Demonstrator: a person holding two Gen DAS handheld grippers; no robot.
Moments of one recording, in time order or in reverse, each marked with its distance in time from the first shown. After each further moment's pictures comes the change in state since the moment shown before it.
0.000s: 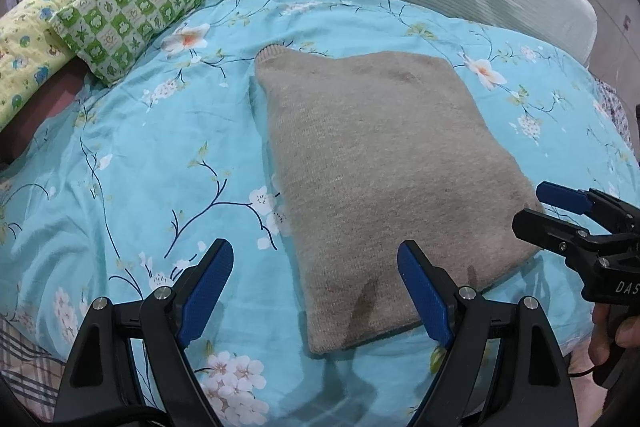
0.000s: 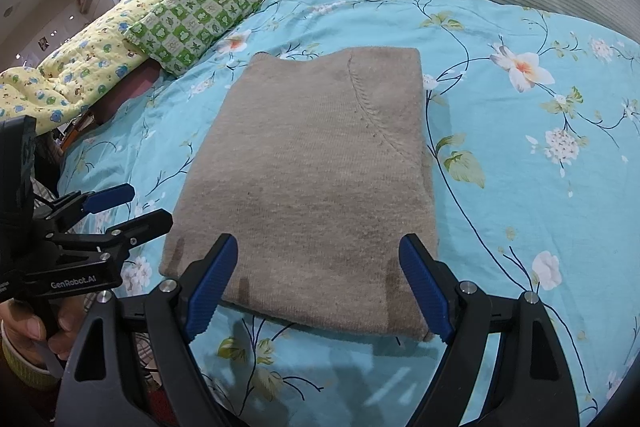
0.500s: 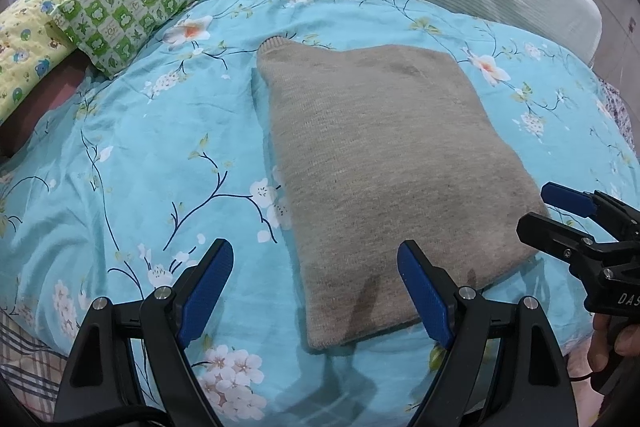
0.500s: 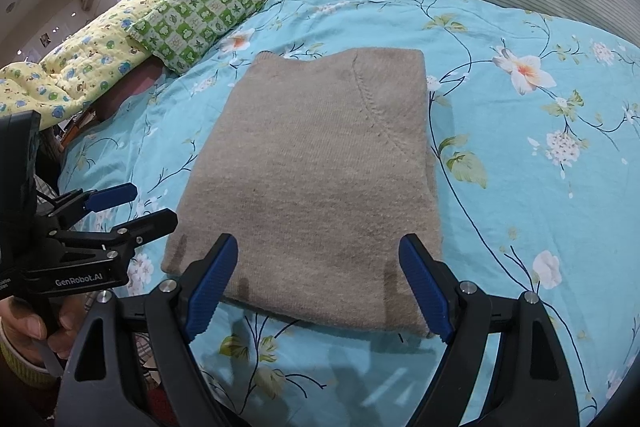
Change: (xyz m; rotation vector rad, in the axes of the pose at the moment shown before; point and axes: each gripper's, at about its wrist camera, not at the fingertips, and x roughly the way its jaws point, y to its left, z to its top) left arm 0.002 0.001 0.000 -0.015 0.027 0.009; right arm 0.000 0.006 -0.004 -0.009 -0.004 -0.007
